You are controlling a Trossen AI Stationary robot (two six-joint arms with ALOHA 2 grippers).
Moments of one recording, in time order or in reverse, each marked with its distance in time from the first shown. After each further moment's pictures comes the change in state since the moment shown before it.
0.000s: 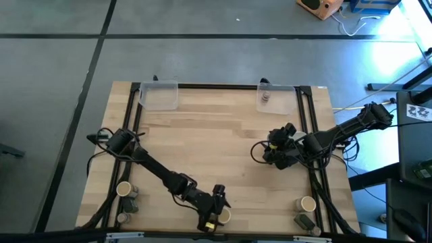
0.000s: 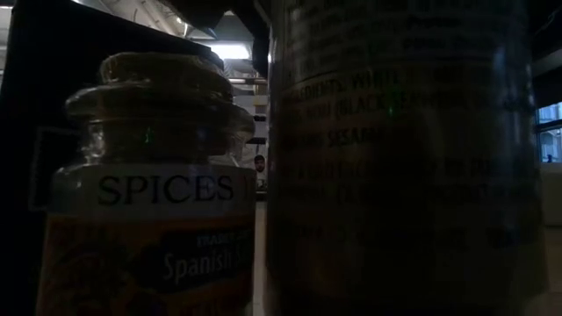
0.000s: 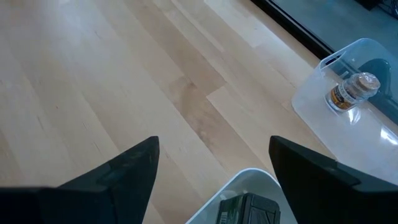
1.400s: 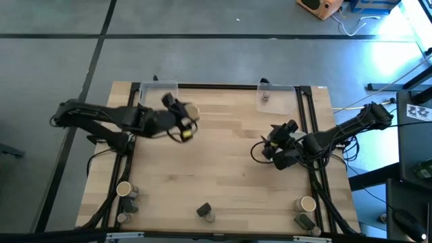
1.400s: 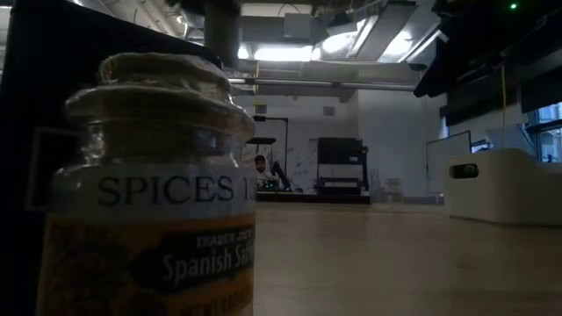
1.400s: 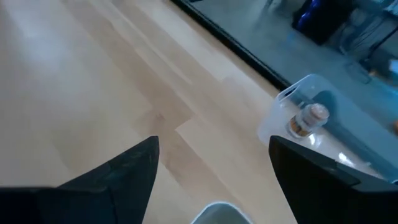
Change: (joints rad) left arm 0.431 -0.859 -0.111 -0.773 -0.664 0.077; right arm 0.000 0.013 0.000 -0.008 0.186 -0.004
